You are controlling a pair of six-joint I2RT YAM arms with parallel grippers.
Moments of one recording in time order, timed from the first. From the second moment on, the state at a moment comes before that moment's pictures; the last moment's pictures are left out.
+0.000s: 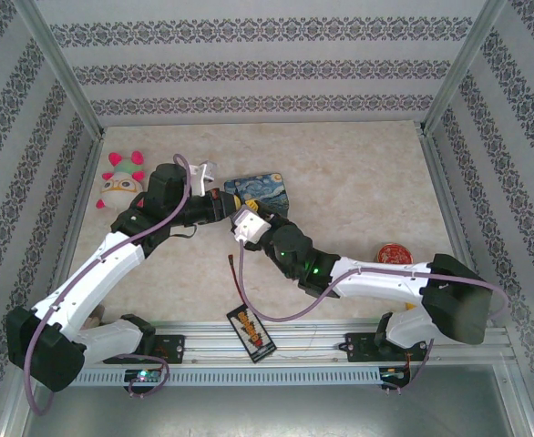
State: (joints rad) left arm -0.43 1.14 1.00 -0.37 0.51 -0.70; right arm 1.08 1.41 0.74 0.58 0.47 -0.52
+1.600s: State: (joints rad) left arm -0.37 1.08 0.99 -0.31 0.50 -0.75; right arm 1.06 1.40 0.74 0.51 0.47 -0.38
